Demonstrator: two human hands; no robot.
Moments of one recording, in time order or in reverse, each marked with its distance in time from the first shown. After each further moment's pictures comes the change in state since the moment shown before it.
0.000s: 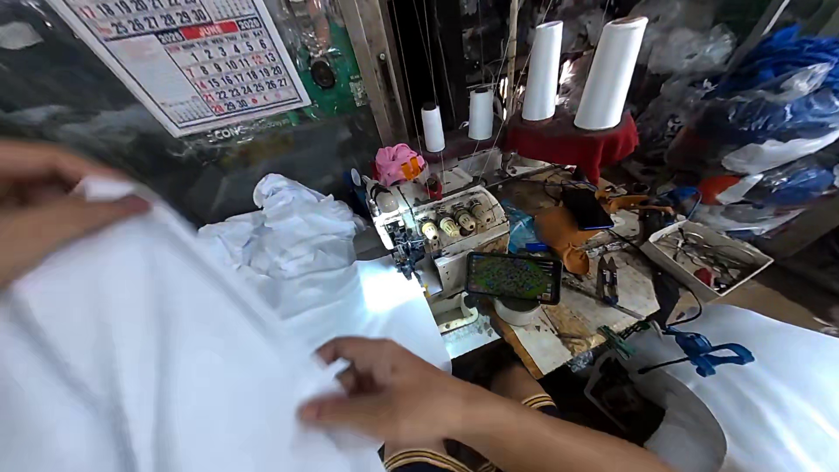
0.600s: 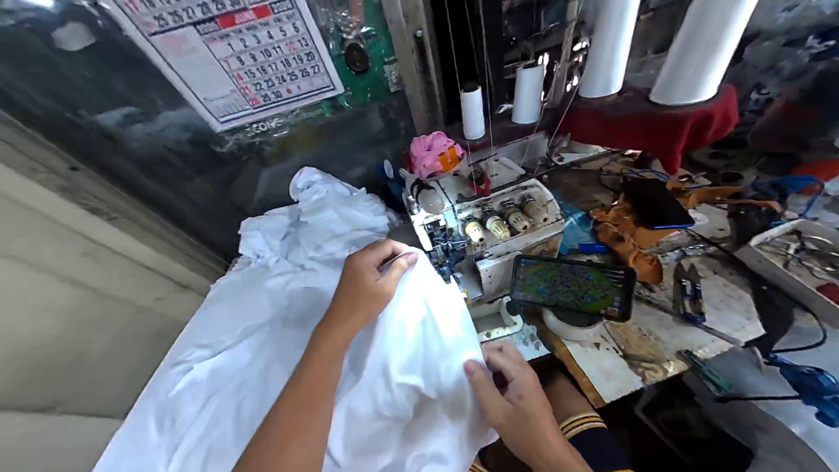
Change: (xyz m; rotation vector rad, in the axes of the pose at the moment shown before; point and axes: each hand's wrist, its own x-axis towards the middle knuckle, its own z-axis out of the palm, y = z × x) left_hand -0.012 0.027 0.229 -0.278 -0.031 -0.259; right_hand -0.063 0.114 -0.041 -0.487 0.833 0.068
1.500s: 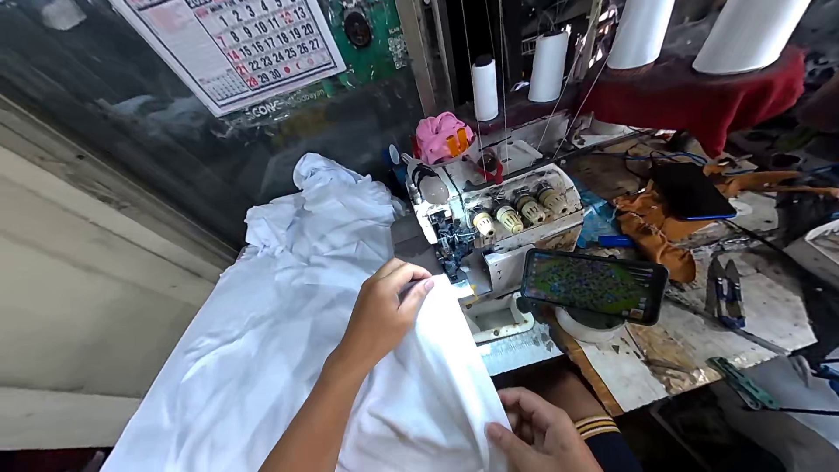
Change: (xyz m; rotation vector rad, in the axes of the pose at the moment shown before) left_hand -0.039 0.008 0.023 0.202 -0.049 -0.034; right_hand -0.047 0.001 -0.036 0.278 -0.278 0.239
